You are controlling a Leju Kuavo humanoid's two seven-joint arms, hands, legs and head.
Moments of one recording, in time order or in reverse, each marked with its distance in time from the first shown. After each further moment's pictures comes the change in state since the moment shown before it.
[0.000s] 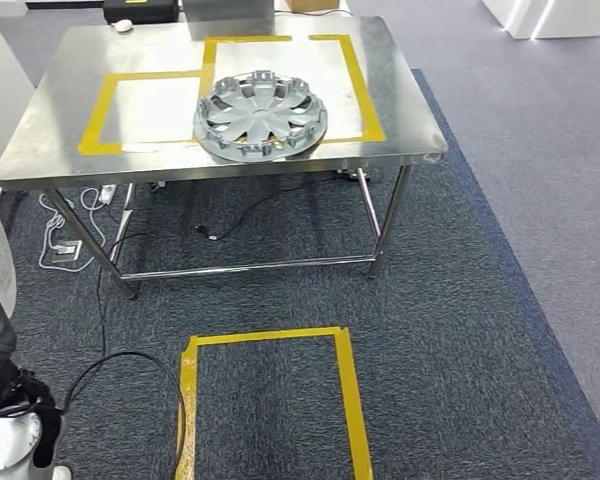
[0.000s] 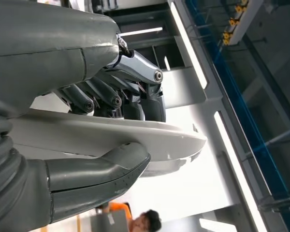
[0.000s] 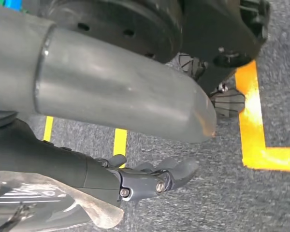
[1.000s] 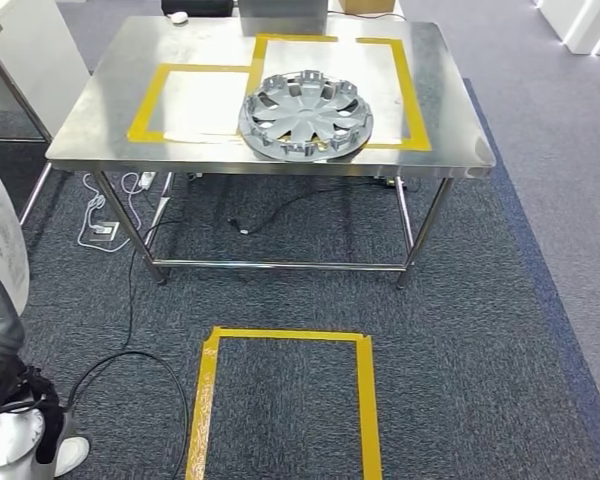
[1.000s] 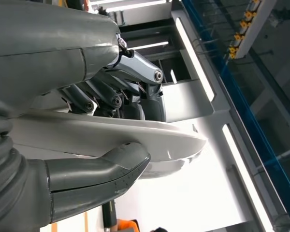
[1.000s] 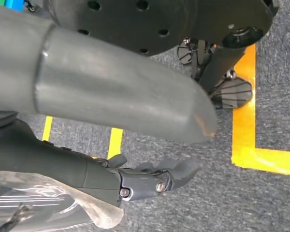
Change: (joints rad) left arm -0.004 0.010 -0.004 0.011 0.018 -0.047 0.008; right arm 0.001 0.003 -0.002 0.000 0.001 -0.011 0.015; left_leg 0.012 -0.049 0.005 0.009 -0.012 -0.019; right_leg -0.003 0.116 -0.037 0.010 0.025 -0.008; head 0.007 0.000
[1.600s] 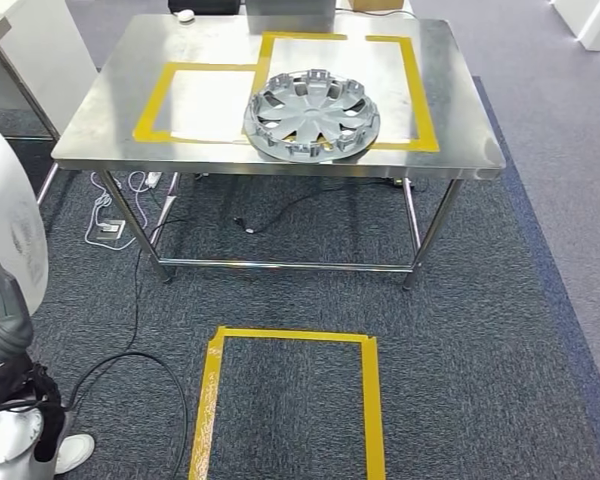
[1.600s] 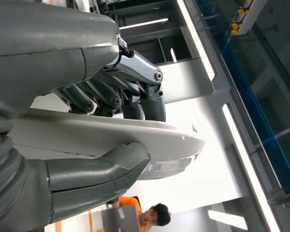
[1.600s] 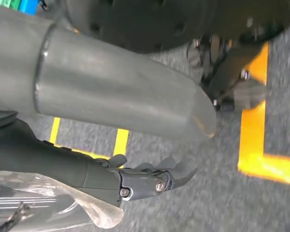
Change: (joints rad) left arm -0.003 0.012 -0.001 -0.002 0.040 -0.092 -0.002; right arm 0.006 -0.003 -0.001 0.000 0.018 0.003 0.019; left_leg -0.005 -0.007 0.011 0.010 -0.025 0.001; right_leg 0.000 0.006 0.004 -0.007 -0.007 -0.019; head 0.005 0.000
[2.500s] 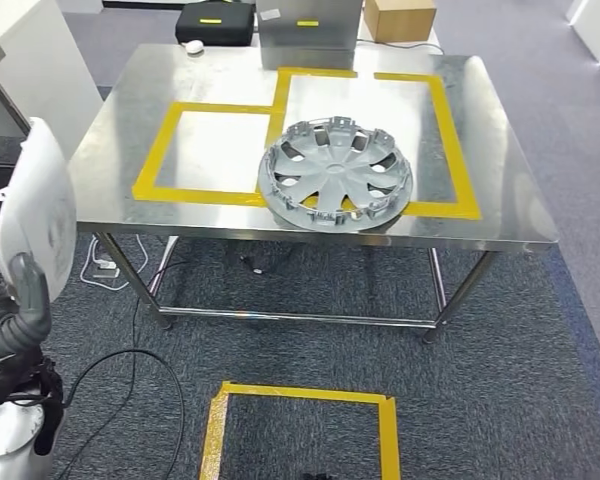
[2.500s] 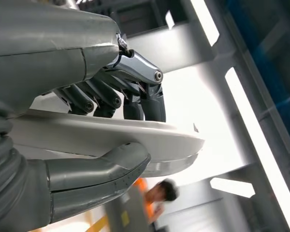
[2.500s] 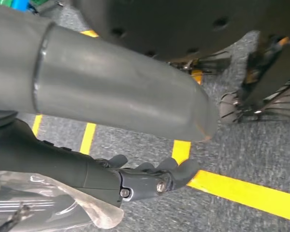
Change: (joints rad) left arm -0.050 0.019 -0.051 0.044 -0.009 -0.141 0.051; right arm 0.024 0.000 0.000 0.003 0.021 0.012 -0.010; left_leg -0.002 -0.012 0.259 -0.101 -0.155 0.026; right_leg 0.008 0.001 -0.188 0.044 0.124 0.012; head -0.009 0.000
